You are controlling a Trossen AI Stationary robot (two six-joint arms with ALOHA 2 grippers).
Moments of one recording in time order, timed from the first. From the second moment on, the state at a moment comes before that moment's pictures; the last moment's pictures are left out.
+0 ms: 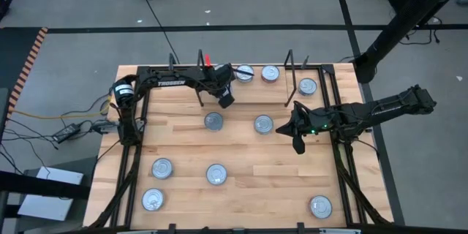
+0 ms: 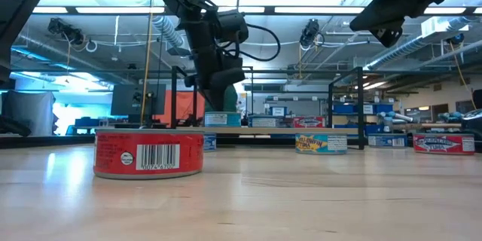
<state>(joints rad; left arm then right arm) 0.40 1.88 1.42 -0.69 -0.23 -0.15 0.17 0.86 0.59 -0.25 0.16 0.42</state>
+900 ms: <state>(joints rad) 0.40 1.88 1.49 -0.64 -0.16 0.18 0.17 0.86 0.59 -0.22 0.16 0.42</state>
